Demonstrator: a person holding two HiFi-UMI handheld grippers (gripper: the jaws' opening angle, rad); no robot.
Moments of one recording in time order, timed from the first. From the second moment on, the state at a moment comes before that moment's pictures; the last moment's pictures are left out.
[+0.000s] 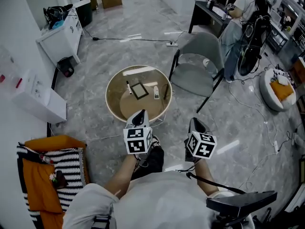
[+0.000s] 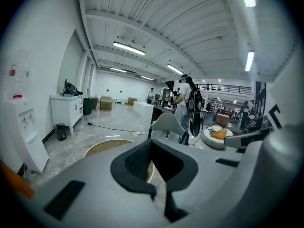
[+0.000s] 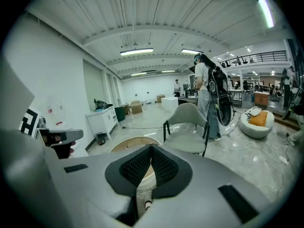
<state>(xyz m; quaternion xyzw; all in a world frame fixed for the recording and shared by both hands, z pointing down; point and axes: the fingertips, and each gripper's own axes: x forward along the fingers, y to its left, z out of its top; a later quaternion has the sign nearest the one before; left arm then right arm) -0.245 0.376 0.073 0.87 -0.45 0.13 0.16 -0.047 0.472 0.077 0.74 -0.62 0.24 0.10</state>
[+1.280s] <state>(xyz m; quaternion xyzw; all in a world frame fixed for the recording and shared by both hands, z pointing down) -0.169 0.062 0.117 0.82 -0.52 0.14 0.22 0.051 0.111 0.086 0.68 -0.68 0.23 0.16</state>
